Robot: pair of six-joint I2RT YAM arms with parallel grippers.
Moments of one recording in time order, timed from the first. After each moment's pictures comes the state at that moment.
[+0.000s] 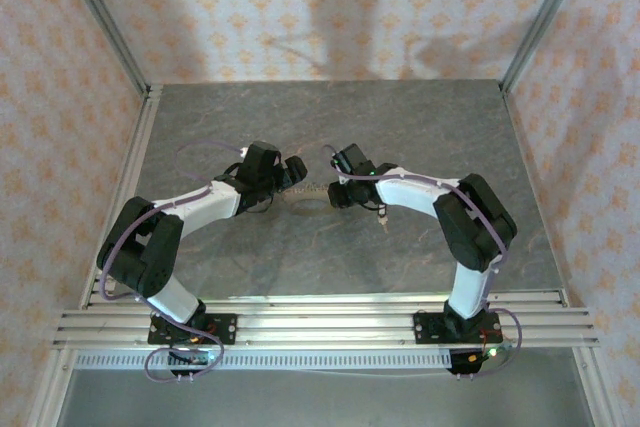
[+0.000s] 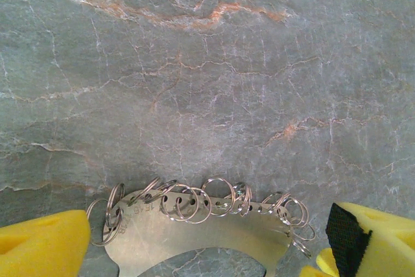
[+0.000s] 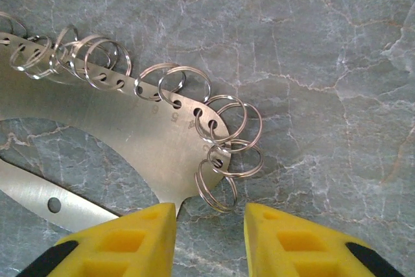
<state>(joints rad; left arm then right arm) -0.42 1.59 0.87 -0.06 0.01 -0.90 0.65 1.82 1.11 -0.35 -0.05 0.32</state>
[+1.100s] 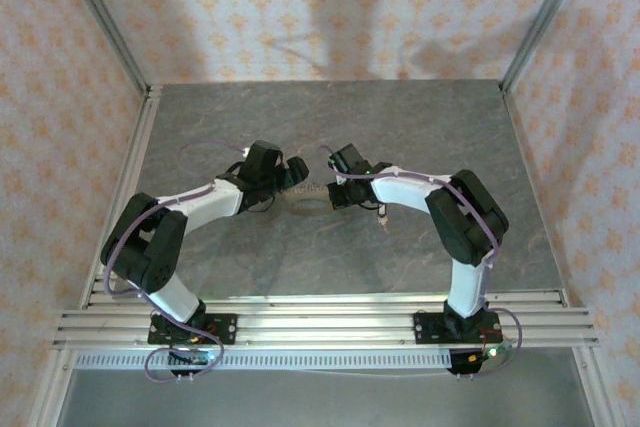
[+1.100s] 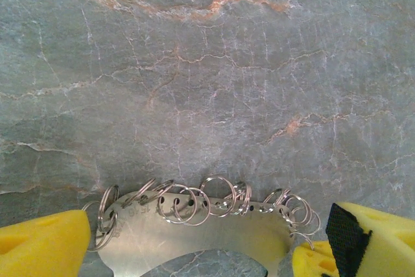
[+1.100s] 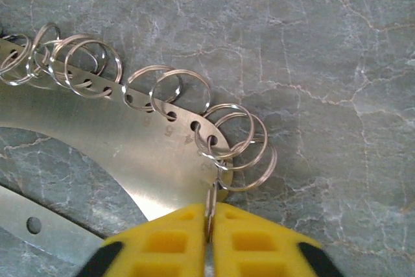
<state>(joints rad) -0.42 1.63 0.88 -0.06 0.03 -0.90 0.65 1.87 1.14 -0.35 -0.04 0.30</state>
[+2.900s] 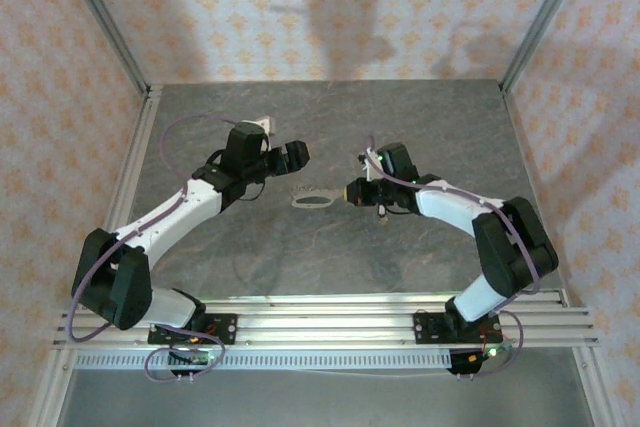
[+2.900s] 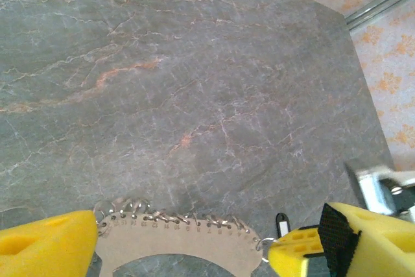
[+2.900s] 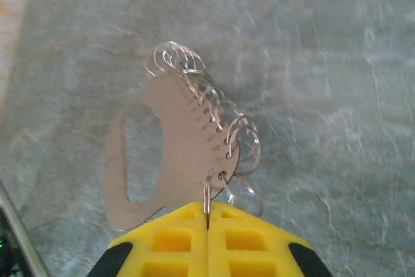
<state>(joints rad) -0.41 1.40 0.98 -0.18 0.13 -0.65 0.47 1.58 0.83 -0.12 -0.49 0.42</state>
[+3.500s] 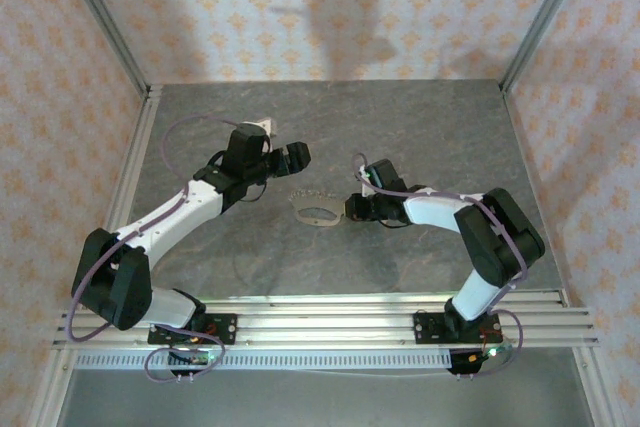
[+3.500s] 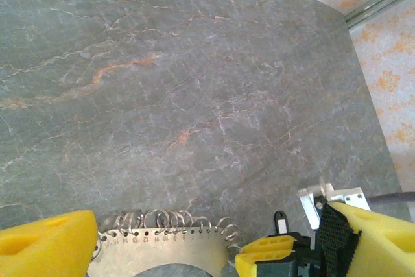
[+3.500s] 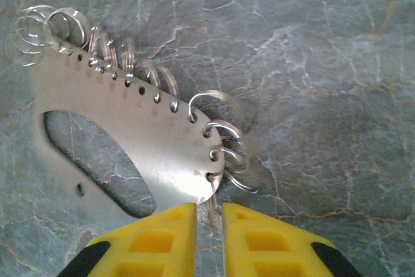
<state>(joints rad) -0.42 1.40 0.97 -0.17 0.13 -0.66 0.54 1.66 0.79 -0.10 -0.31 0.48</state>
